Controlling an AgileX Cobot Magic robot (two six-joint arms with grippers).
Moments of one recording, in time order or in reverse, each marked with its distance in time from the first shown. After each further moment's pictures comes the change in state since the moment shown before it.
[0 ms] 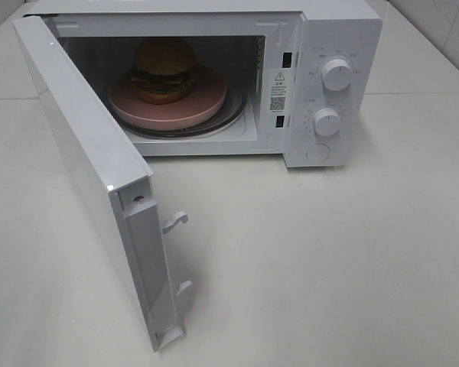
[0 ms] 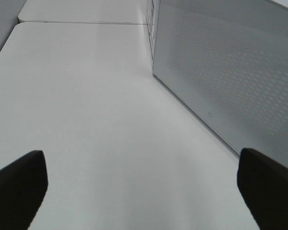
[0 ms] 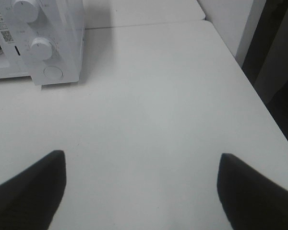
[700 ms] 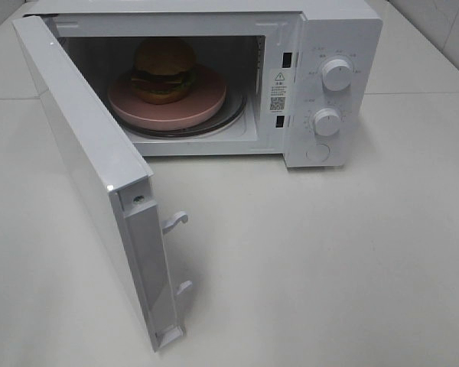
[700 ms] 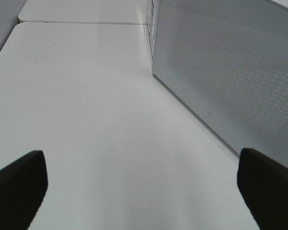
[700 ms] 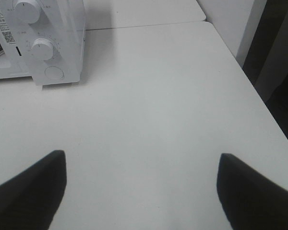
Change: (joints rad) left arm 0.000 0.000 0.000 0.000 0.000 0.000; right arm 0.000 -0.003 0.000 0.002 0.002 0.000
